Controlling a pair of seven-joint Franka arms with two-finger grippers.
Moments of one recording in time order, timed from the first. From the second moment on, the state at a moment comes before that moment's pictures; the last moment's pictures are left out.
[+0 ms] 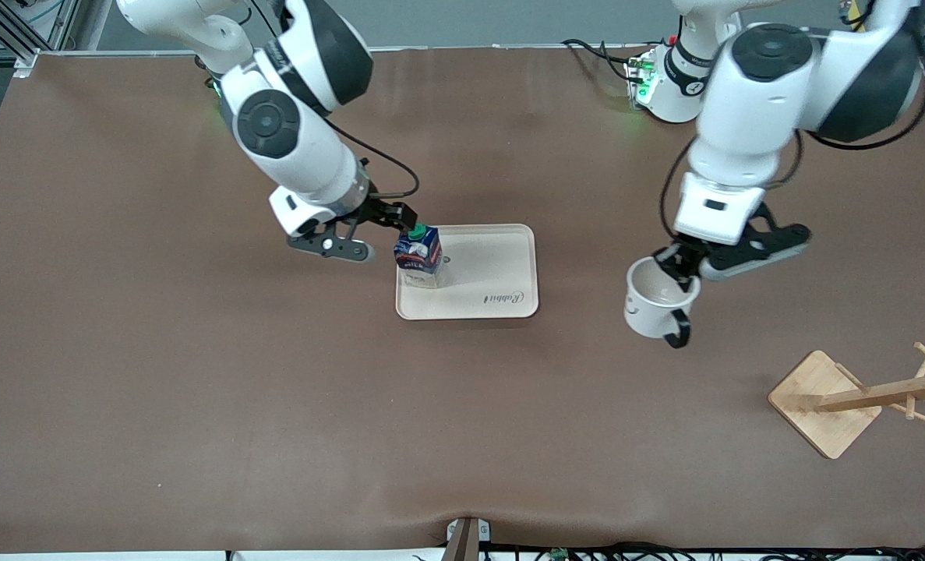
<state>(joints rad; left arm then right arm) 0.24 0.07 -0.59 -1.82 0.28 2.13 -0.73 0.60 0.27 0.02 -1.70 0.22 1.94 0.79</state>
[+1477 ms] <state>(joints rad) 0.73 0.17 -0.59 -1.73 0.06 2.04 0.09 0.56 0.38 -0.01 -1.47 0.15 1.61 0.81</state>
